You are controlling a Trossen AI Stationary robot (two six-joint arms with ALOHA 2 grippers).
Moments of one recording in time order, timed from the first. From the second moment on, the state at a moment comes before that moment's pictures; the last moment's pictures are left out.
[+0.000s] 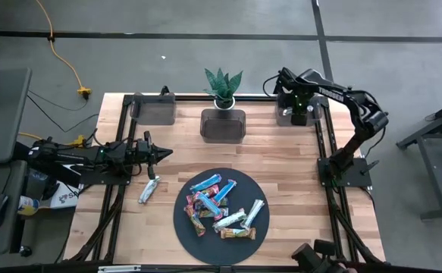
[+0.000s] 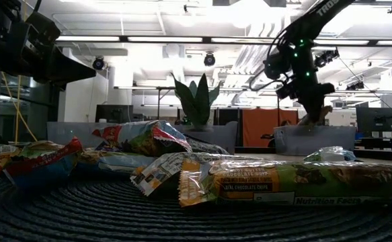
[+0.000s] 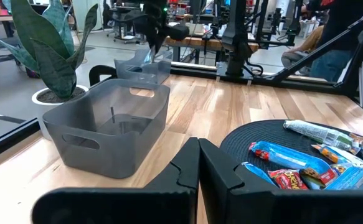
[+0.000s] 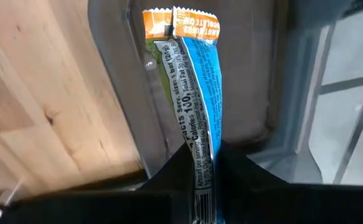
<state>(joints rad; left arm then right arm) -0.10 0.15 0.01 0.05 -0.32 -0.08 -0.91 1.66 1.23 -1.14 0.27 -0.71</state>
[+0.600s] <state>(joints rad) -0.10 0.15 0.01 0.05 -0.32 -0.08 -0.91 1.66 1.06 -0.85 0.24 -0.67</state>
